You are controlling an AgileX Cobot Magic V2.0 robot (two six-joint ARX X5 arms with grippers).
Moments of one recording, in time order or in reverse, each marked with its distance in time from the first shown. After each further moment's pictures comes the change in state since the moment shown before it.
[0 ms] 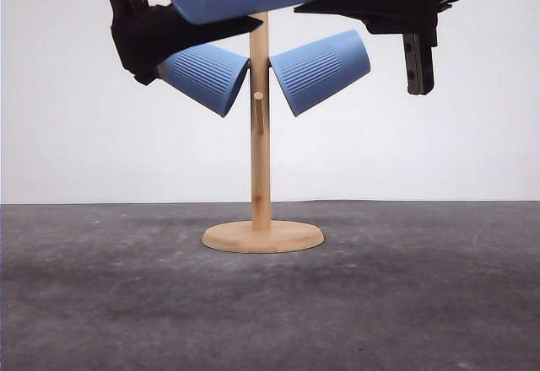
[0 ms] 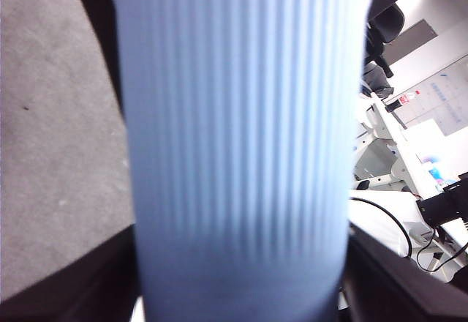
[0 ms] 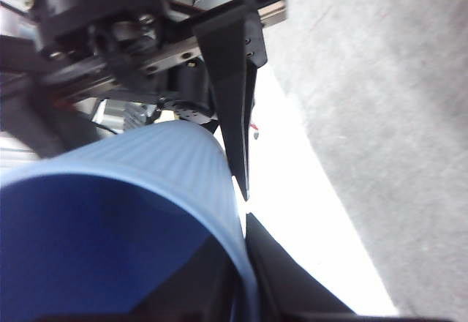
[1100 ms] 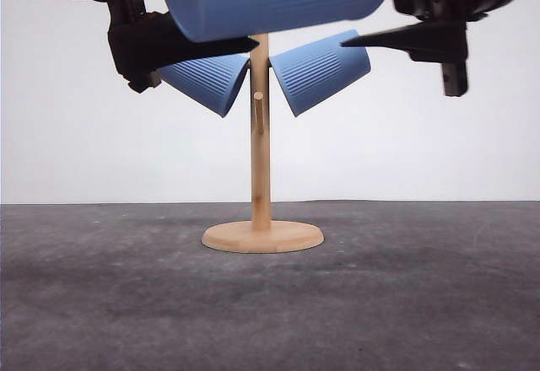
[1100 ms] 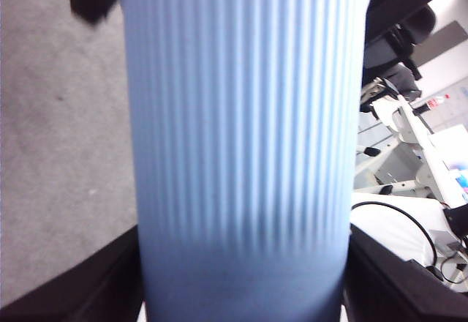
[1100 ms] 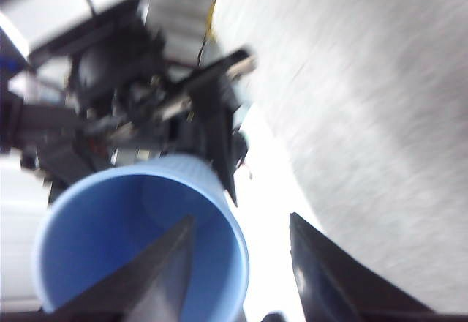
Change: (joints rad) left_arx 0.000 0.000 0.000 0.002 -0.107 -0.039; right_arx -0.195 0.000 0.001 0.009 -0.056 -0.007
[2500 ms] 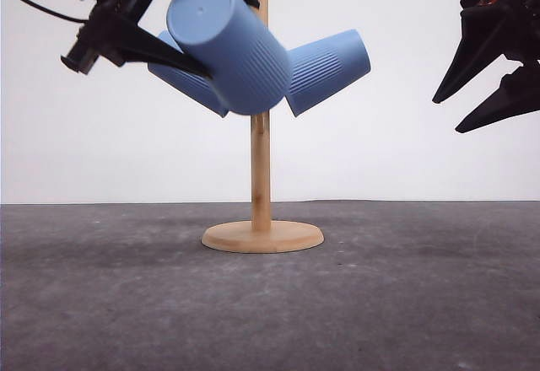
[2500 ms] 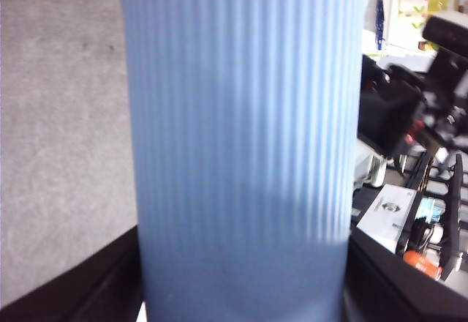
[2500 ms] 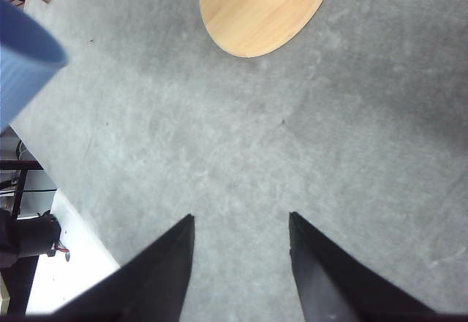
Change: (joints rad) left_arx 0.112 0.088 0.218 -0.014 -0.359 -0.931; right_arx -0.238 0.000 0.000 0.044 0.396 -0.031
